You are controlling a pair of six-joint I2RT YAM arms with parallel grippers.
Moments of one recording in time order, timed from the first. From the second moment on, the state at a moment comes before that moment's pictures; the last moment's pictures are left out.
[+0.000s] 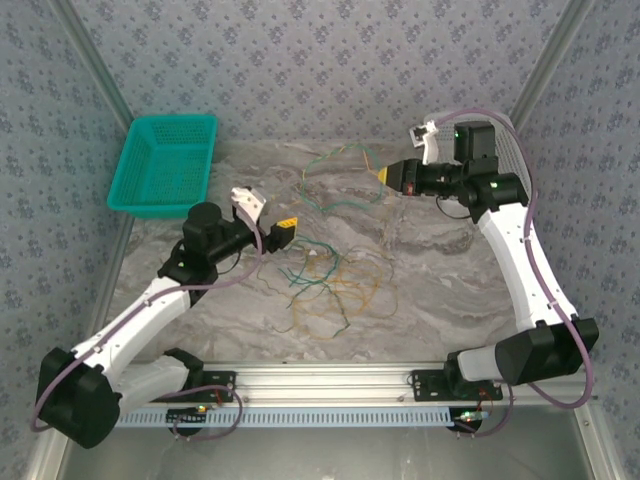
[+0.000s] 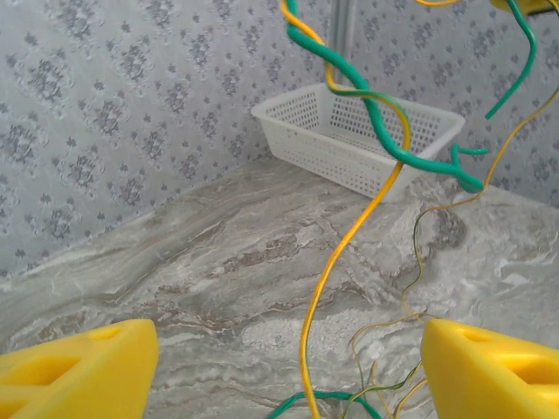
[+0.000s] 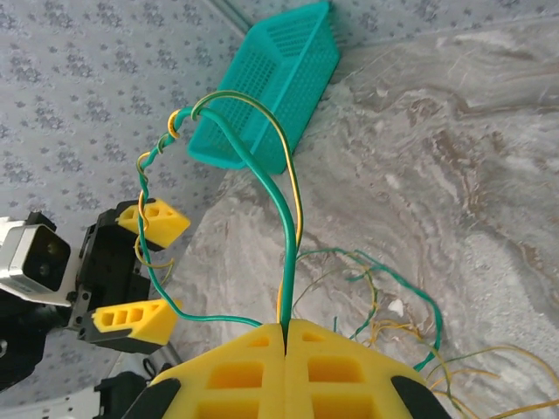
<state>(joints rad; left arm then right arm) -0.50 1.05 0.73 0.17 0.35 0.07 0.17 1.37 1.50 -0.73 -0.80 0.30</state>
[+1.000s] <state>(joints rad) -0.56 1.14 0.87 0.04 0.30 0.13 0.36 1.42 1.50 -0.82 -0.61 0.15</state>
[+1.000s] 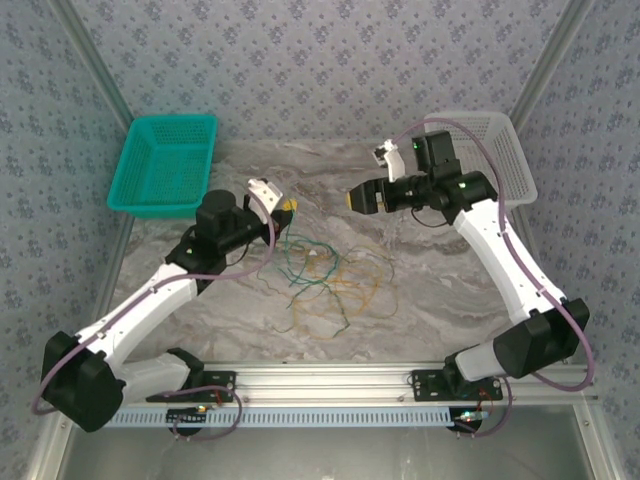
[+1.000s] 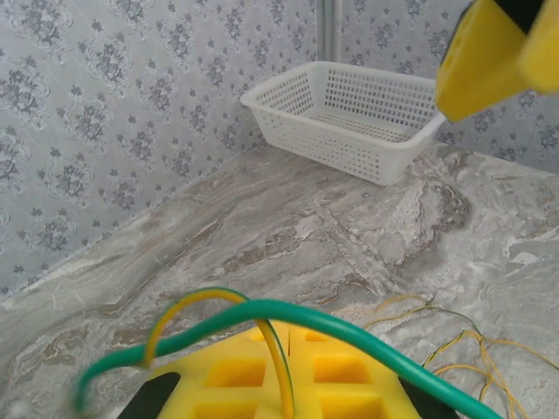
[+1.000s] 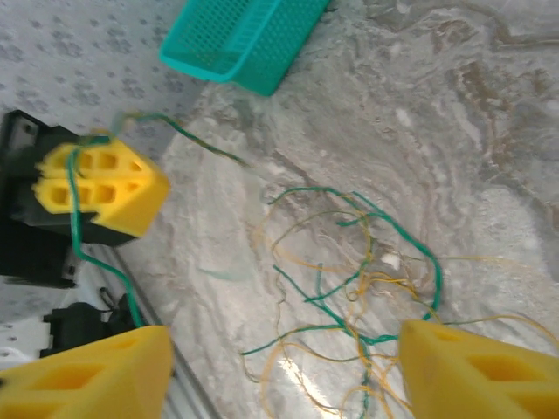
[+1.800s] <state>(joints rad) -0.56 1.23 0.91 -0.03 0.29 0.10 0.62 1.59 1.38 -0.45 -0.82 0.15</state>
